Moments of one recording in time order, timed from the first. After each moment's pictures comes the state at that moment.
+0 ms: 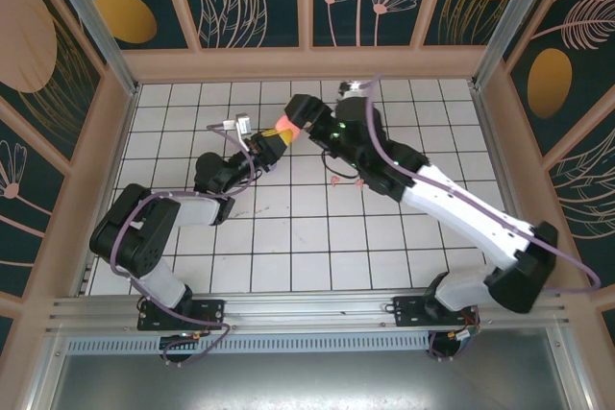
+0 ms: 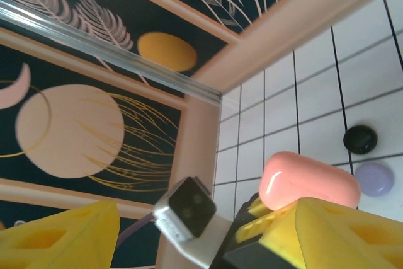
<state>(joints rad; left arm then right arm) -0.45 1.65 0.62 1.34 0.56 -0.87 0.86 1.33 1.32 -0.21 0.16 1.07</state>
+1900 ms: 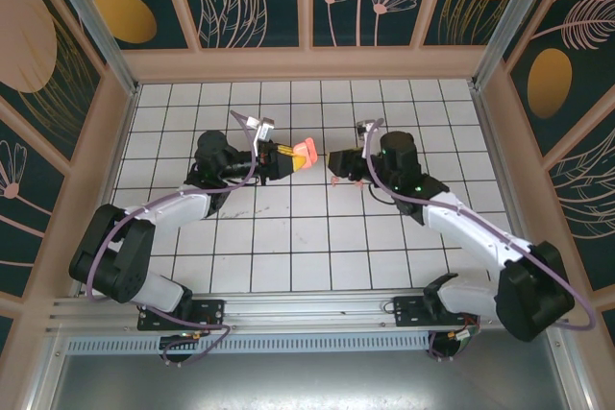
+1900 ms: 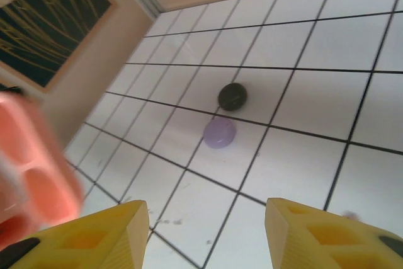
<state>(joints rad) -0.44 1.49 0.73 0.82 1.04 -0.67 0.55 1.18 0.75 0.06 -0.32 0.46</state>
